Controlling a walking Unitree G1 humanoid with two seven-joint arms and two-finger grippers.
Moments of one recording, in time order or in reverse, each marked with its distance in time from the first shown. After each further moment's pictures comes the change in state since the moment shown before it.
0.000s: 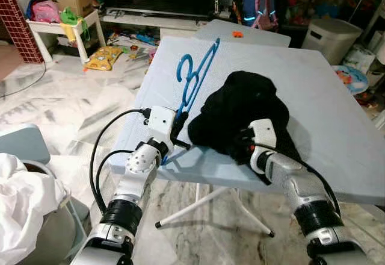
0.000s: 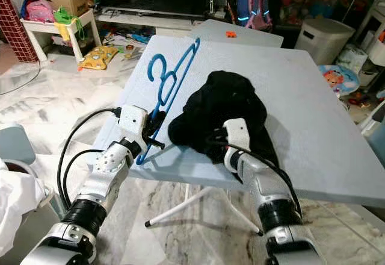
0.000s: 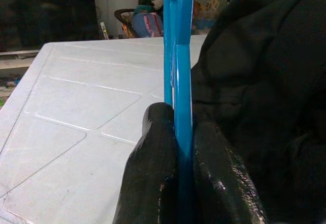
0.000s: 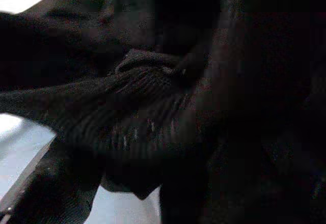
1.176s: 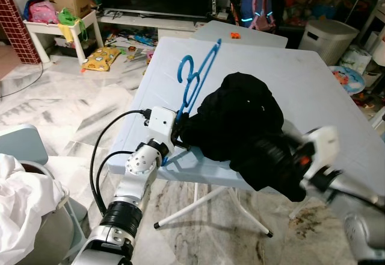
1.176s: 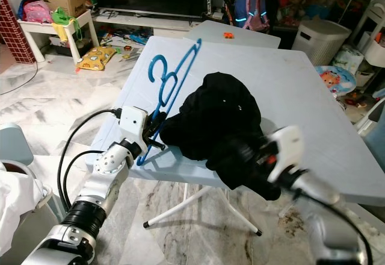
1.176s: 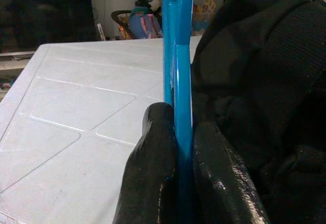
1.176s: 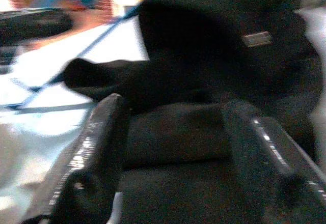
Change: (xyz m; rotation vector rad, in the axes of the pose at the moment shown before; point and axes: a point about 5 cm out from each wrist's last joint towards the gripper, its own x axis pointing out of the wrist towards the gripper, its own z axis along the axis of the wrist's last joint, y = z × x) left arm -0.002 0.001 0.000 -0.001 0.000 0.000; right arm -0.101 -0.021 -0.001 -0.118 -0.294 0.324
